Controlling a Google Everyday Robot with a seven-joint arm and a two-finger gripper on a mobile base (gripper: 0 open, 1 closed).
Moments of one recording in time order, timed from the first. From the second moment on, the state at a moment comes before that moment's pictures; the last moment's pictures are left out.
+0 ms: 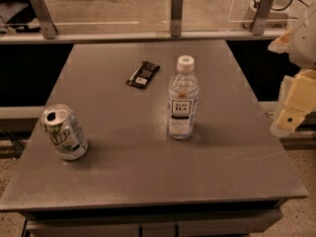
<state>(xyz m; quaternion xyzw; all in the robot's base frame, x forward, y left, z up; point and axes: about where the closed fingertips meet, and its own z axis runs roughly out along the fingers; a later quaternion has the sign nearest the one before) 0.438 -0.216 0.977 -0.60 0.78 -0.04 0.16</state>
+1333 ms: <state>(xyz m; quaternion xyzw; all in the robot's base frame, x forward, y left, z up) 0.439 -0.072 1.038 -0.73 0.65 -0.04 0.19</state>
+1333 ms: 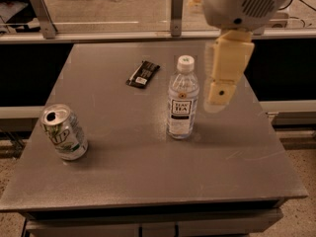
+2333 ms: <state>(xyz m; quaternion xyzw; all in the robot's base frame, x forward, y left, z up) 0.389 0.170 0.952 -0.89 0.45 -0.02 0.09</state>
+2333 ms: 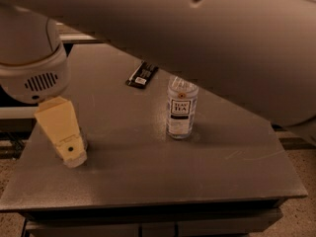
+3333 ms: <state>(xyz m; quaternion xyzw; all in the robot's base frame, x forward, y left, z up) 0.411 0.195 0.941 -0.90 0.42 0.00 0.10</state>
